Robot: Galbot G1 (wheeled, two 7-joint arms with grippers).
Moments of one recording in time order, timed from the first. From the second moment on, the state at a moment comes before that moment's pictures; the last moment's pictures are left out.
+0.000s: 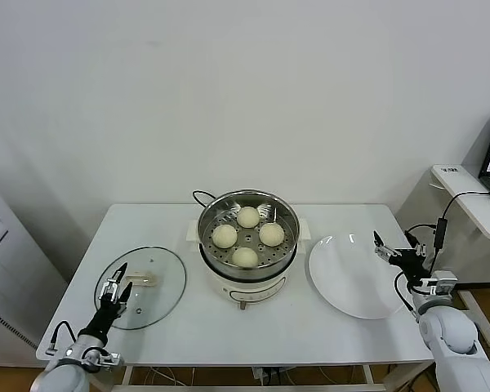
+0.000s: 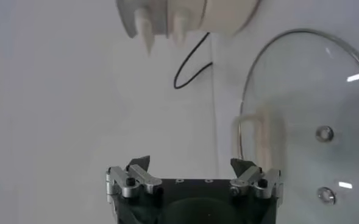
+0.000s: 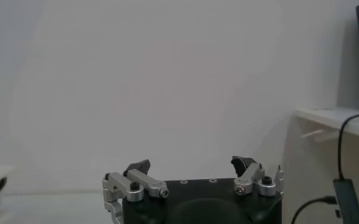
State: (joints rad) left arm 1.32 -1.09 -0.49 -1.53 1.22 -0.10 -0.27; right arm -1.11 1.04 0.63 1.48 0.54 0.01 -0.11
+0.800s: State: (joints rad) left arm 1.19 -1.18 -0.47 -1.41 1.33 -0.08 -0.27; right arm -1.13 1.06 0.65 1.46 0.50 0.01 -0.15
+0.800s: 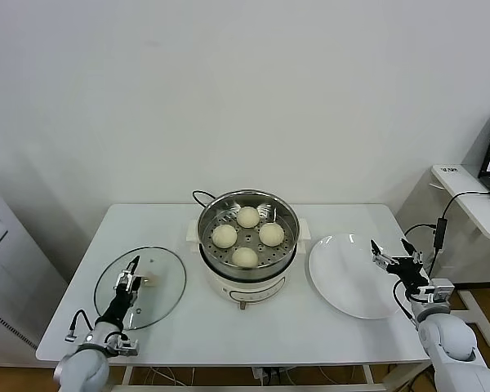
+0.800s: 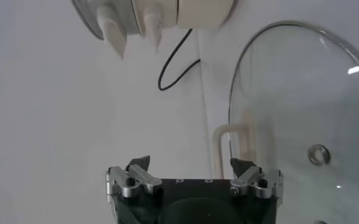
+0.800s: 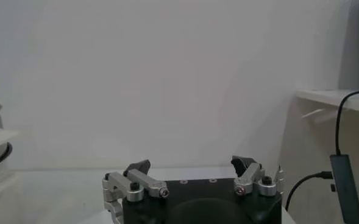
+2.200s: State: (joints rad) left arm 1.16 -1.01 -0.39 -1.79 1.15 0.25 -0.02; right arm -1.13 1.05 0.64 1.51 0.52 0.00 -0.17
